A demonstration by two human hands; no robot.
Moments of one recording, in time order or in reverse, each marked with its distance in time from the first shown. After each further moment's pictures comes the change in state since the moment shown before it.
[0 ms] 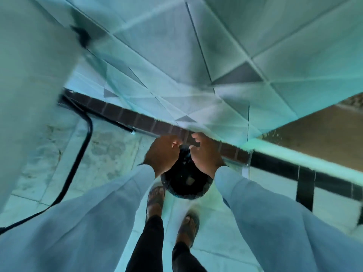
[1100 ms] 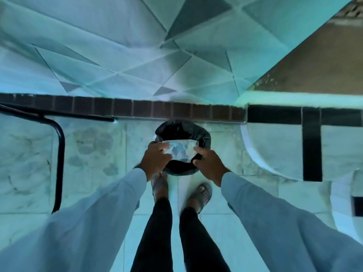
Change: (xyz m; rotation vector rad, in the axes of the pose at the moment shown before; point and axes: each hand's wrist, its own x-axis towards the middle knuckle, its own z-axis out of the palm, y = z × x) left_hand 0.008 -0.056 0.085 -0.067 -0.313 -0.315; right_hand -0.023 0.144 0.045 0.362 -0.154 0.329
